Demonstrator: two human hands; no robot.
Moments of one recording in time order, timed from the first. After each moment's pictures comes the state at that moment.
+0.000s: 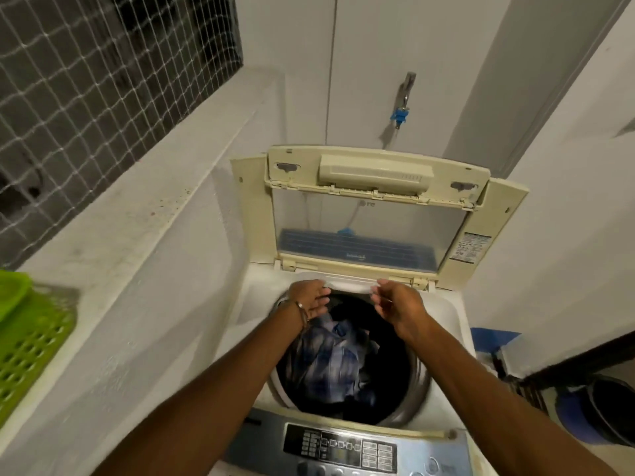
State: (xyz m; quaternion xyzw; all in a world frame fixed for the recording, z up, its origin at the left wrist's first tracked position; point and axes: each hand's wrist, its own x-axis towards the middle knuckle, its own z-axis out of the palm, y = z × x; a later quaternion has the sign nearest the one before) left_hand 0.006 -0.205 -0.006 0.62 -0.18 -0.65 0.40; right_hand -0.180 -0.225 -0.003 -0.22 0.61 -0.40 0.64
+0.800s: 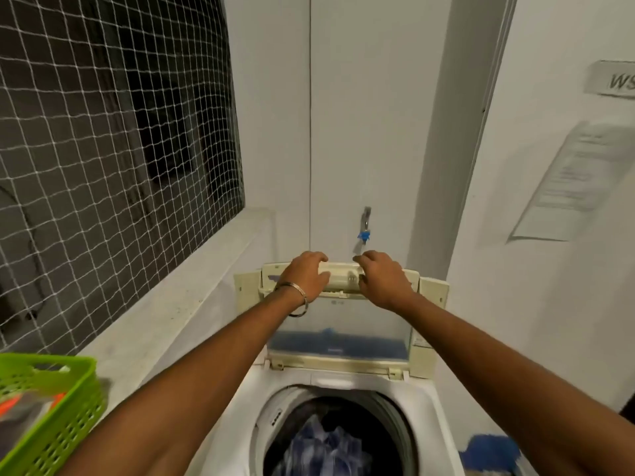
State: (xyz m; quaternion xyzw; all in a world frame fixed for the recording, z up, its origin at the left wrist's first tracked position) left_hand -0.010 -0.242 0.222 0.63 -0.72 -0.07 0.29; right_hand -0.196 -0.256 0.219 -0.82 0.53 -0.20 -0.07
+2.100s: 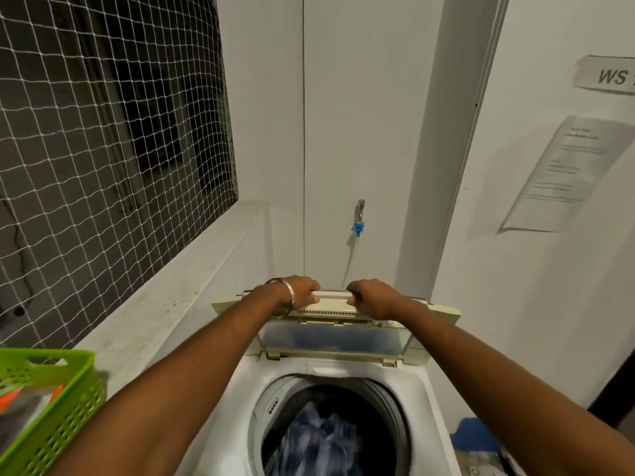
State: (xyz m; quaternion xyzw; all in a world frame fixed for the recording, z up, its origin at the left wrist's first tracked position) left_hand 0.005 -0.235 0.207 0.59 -0.80 -0.13 -0.05; right_hand -0.199 -0.232 0.194 -0.85 0.51 -0.06 0.10
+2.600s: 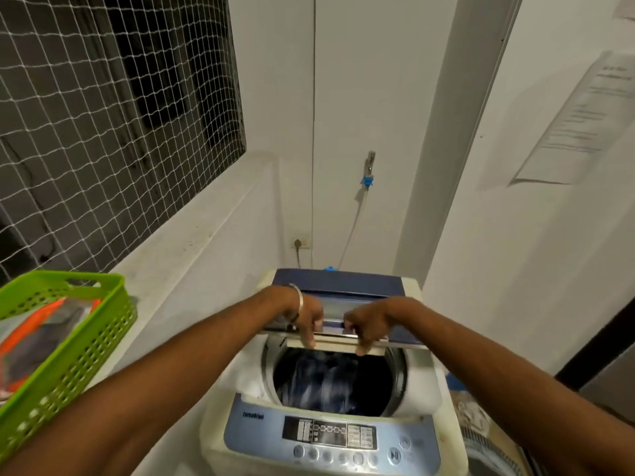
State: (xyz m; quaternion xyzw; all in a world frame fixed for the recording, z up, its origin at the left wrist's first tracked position) left_hand -0.006 -0.136 0.131 0.49 -0.79 -0.28 -0.25; right_hand -0.184 -0.139 0.132 -0.83 0.42 0.27 0.25
